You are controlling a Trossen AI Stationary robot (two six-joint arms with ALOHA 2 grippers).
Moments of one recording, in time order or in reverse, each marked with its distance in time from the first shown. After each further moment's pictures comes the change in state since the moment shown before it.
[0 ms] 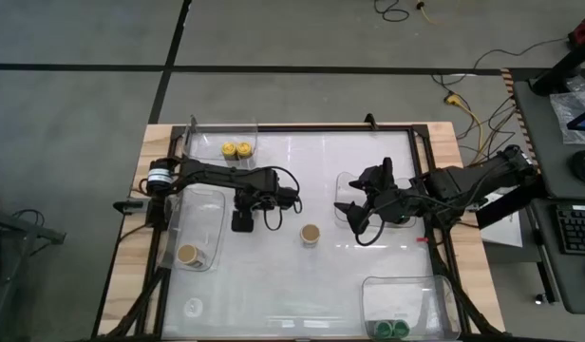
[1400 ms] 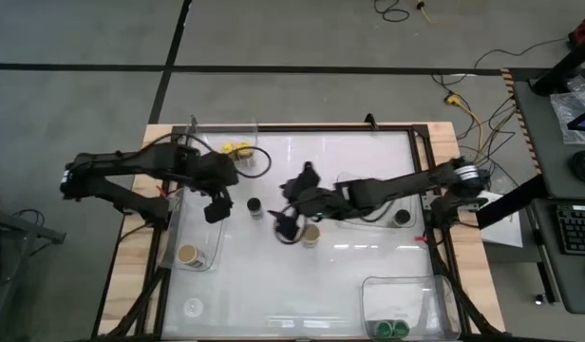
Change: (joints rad) left arm -0.002 -0.751 -0.221 0.310 0.056 -0.221; right arm -0.164 0.512 0.248 0.470 -0.138 -0.456
